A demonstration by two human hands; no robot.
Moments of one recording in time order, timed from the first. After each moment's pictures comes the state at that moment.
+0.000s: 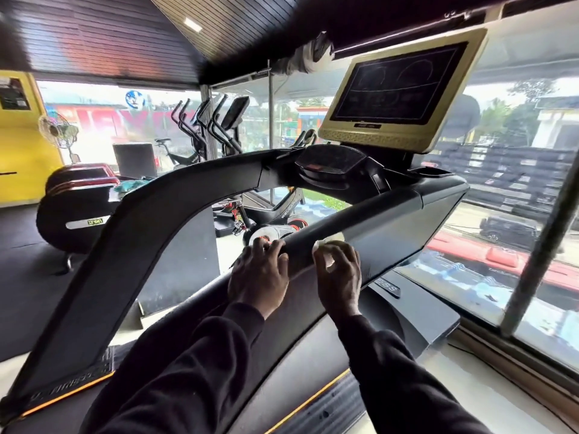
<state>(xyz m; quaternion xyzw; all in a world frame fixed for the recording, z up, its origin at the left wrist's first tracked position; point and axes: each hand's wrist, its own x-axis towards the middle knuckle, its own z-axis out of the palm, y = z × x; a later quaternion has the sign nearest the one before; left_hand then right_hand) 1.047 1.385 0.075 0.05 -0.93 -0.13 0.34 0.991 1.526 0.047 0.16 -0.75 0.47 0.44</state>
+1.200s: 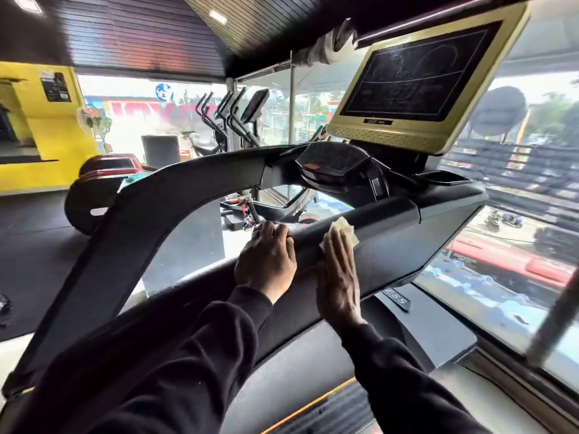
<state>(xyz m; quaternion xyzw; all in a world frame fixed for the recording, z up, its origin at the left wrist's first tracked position) 0.955 1.471 0.105 0.09 -0.92 -0.11 0.36 0.886 1.601 0.030 0.35 -0.73 0.39 0.45</state>
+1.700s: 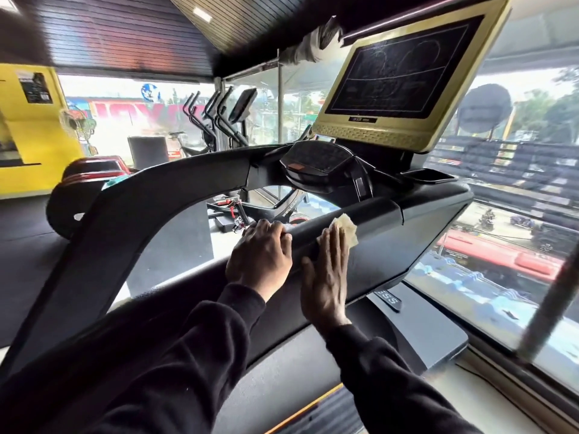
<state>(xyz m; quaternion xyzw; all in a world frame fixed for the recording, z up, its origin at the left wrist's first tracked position) 0.925 1.494 0.114 0.08 -0.93 -0.10 0.34 0.867 1.602 0.034 0.25 -0.75 0.42 0.45</state>
